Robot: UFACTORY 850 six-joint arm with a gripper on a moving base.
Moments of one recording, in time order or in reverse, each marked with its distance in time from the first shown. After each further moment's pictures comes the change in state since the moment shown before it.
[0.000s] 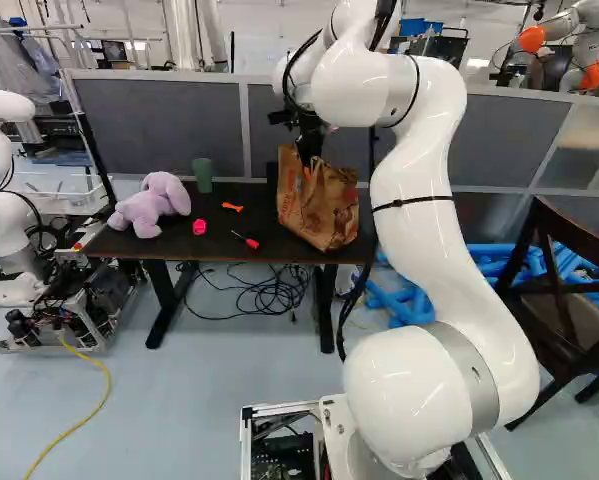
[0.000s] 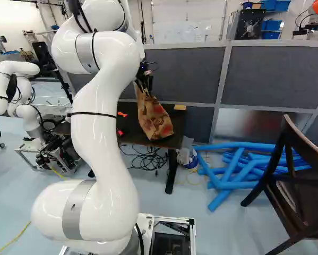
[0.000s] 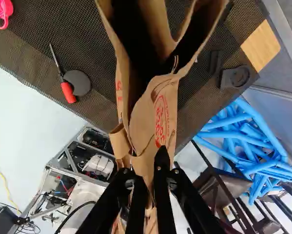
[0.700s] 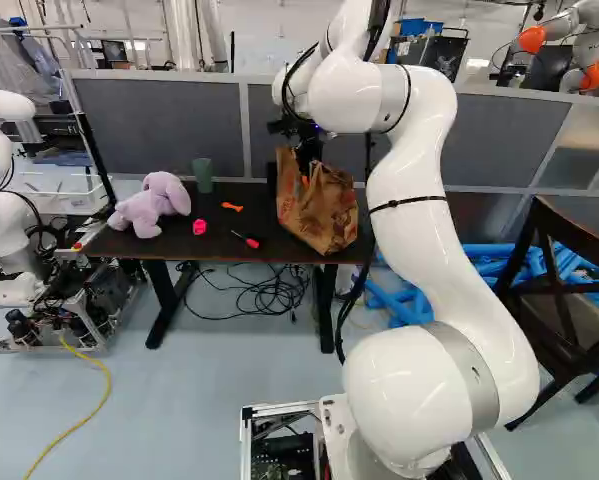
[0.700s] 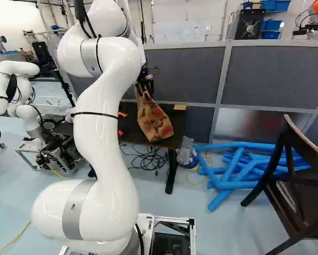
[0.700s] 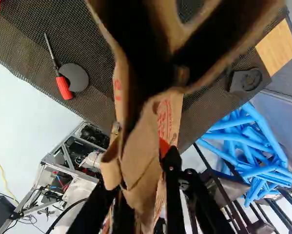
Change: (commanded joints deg) arm 0.0 -2.0 -0.3 0.0 0.0 -0.7
